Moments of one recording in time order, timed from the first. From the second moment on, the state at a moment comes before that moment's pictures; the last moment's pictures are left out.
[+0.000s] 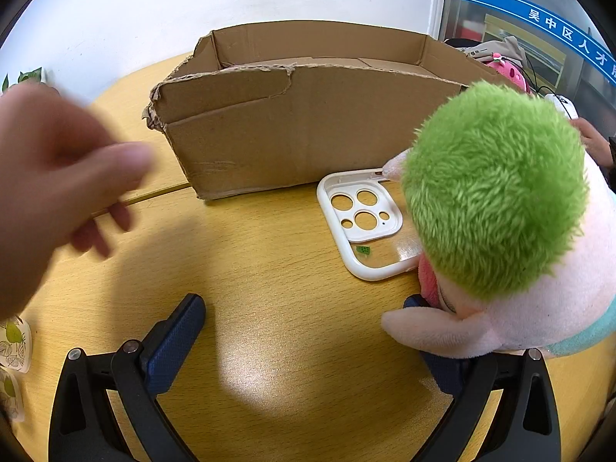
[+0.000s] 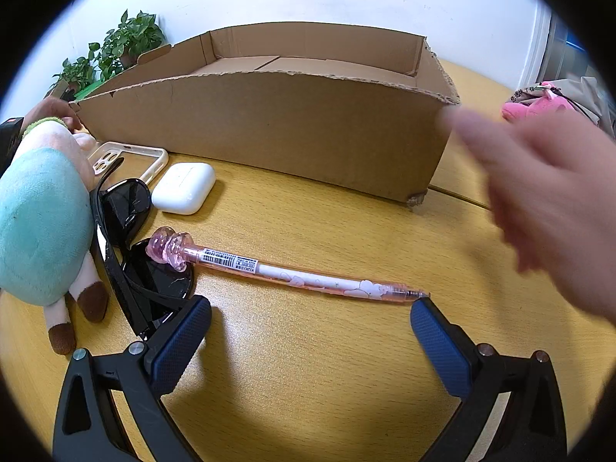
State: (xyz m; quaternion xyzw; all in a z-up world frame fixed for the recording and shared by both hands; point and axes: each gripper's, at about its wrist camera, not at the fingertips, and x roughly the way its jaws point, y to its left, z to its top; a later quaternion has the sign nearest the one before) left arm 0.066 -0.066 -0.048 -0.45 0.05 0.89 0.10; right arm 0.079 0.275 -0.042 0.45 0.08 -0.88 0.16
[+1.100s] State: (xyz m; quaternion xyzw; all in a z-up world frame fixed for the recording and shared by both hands) left arm 0.064 -0.063 -0.047 -0.45 0.04 0.89 0.09; right arm 0.078 0.272 -0.051 0.45 0.07 -0.88 0.14
